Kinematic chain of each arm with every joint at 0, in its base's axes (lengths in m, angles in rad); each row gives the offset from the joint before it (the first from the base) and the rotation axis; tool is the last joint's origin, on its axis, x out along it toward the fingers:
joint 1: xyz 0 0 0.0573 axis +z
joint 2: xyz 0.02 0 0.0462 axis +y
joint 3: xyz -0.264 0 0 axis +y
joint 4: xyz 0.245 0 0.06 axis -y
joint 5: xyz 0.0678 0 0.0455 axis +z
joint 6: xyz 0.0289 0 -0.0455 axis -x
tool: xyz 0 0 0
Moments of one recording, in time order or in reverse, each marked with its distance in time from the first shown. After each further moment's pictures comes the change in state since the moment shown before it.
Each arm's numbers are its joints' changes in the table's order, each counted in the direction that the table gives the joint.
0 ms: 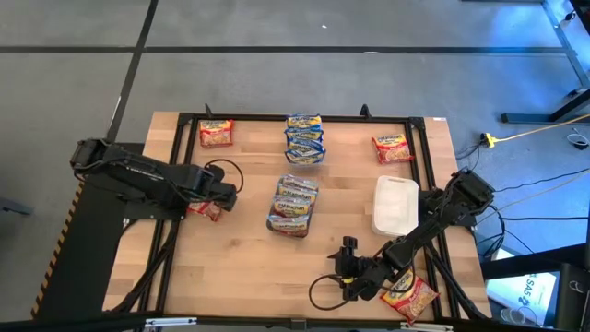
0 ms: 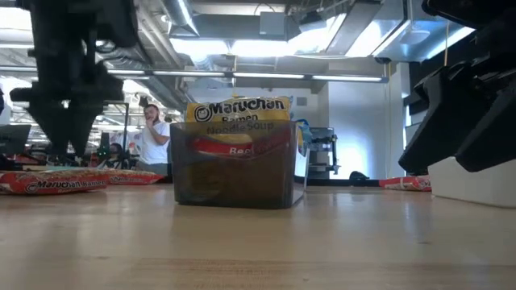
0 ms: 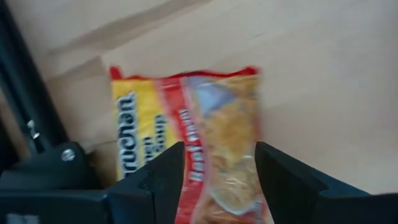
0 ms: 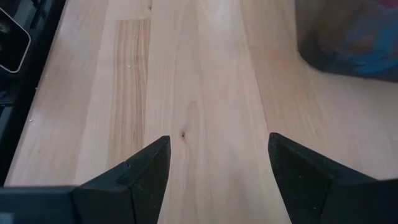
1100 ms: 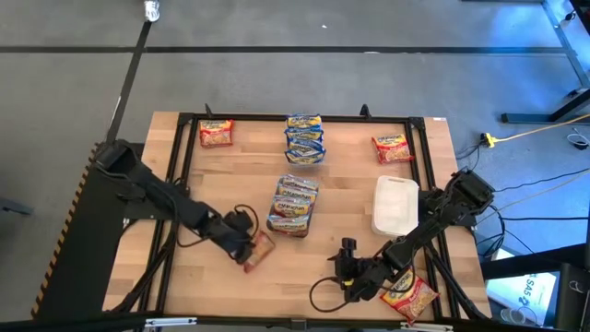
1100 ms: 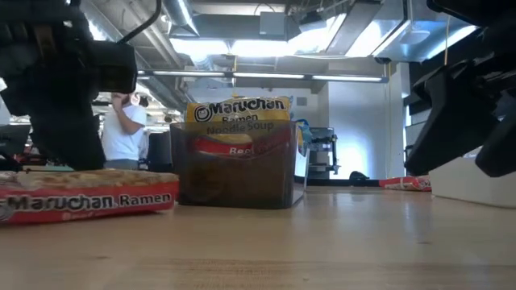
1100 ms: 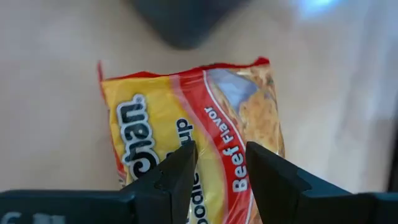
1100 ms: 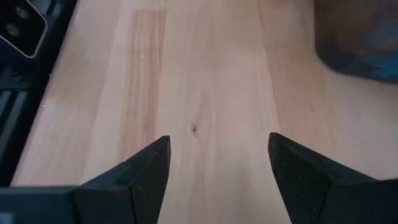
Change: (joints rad) left arm -0.424 0.297 0.094 0.954 -0.020 -0.190; right arm 0.001 0.000 0.000 0.008 0.044 0.050
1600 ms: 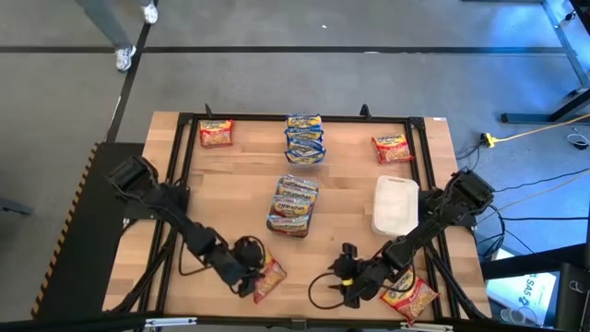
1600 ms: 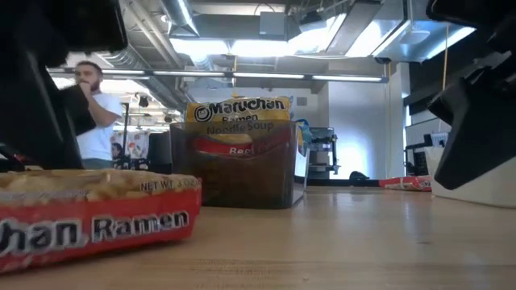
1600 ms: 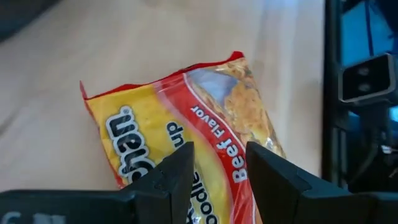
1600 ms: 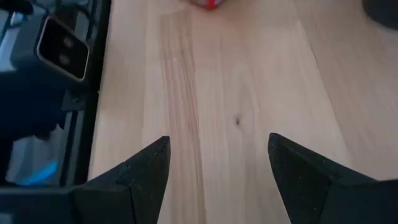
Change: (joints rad) left arm -0.166 0.234 -0.209 0.180 0.079 -0.122; right arm -0.009 0.000 0.000 0.057 0.124 -0.189
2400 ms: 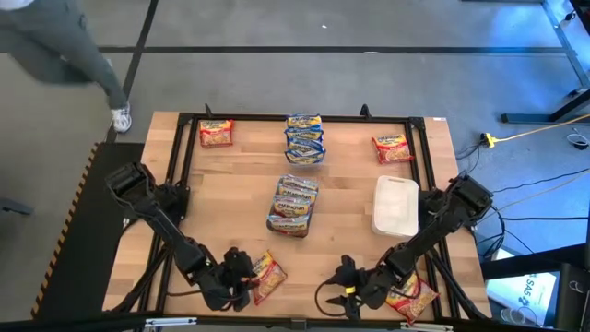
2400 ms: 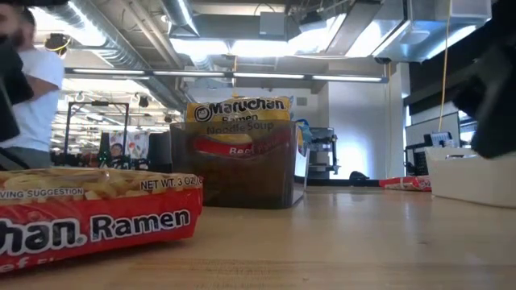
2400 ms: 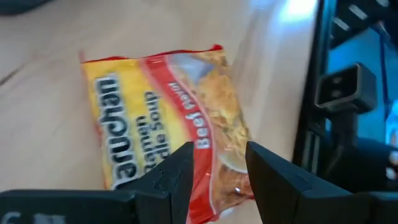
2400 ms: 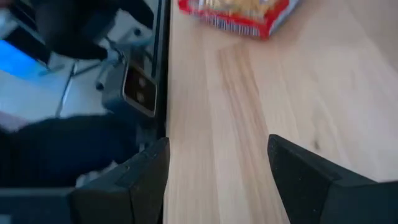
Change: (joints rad) left arm -0.153 0.028 -0.126 -0.189 0.220 0.238; right arm 0.069 0.050 0.001 0.244 -0.032 -0.093
